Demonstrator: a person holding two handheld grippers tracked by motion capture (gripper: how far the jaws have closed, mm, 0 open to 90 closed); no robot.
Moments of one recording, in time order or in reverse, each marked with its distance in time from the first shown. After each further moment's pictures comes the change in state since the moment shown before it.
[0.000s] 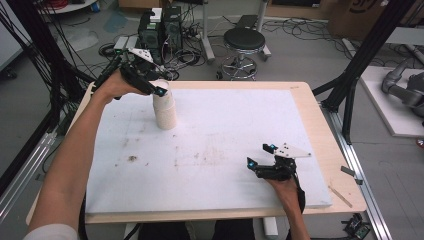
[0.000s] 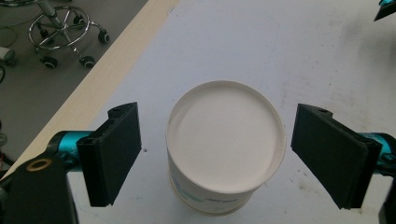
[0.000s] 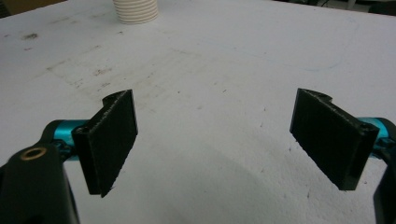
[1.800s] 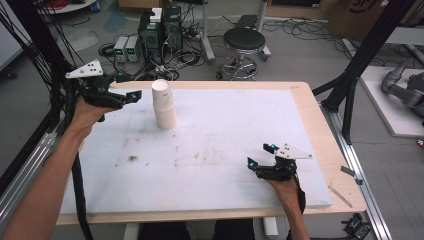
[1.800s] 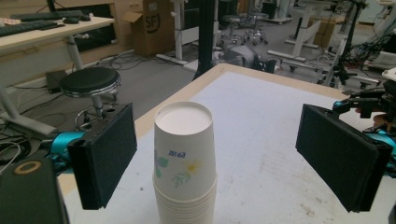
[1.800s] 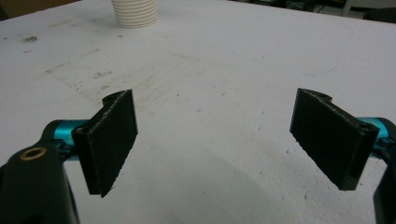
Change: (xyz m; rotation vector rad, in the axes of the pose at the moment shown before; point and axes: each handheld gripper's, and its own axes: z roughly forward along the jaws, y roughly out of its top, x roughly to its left) left arm -0.052 -0.074 -0.071 -0.517 0.118 -0.077; right arm 0.001 -0.001 -0.002 -0.020 -0.011 -0.011
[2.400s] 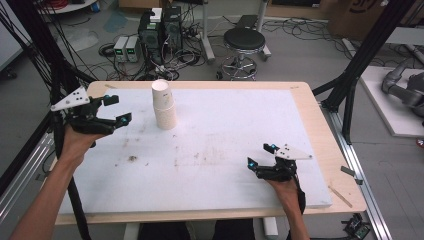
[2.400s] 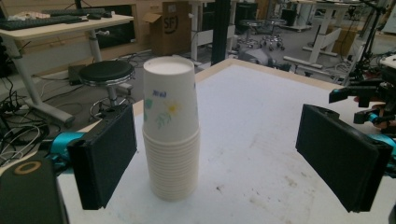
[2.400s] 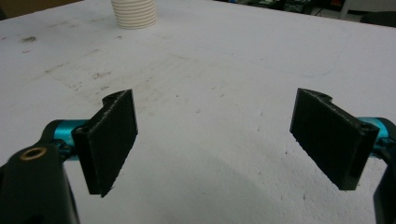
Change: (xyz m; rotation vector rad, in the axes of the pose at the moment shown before) left arm -0.043 -0.046 -0.042 -0.032 0.091 -0.036; right arm 0.001 0.000 -0.001 -0.005 -0.006 -0.003
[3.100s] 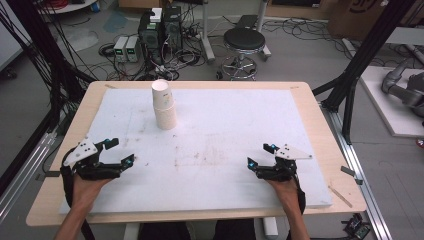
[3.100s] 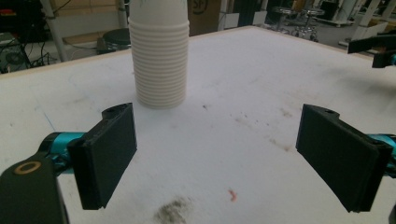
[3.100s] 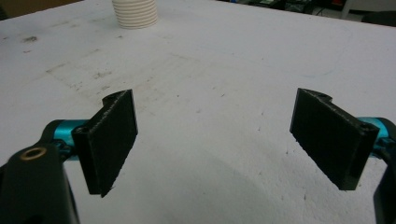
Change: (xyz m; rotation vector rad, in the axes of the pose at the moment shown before) left arm -0.058 -0.101 -0.023 0.032 0.139 -0.070; right arm 0.000 0.000 0.000 0.000 0.004 -0.001
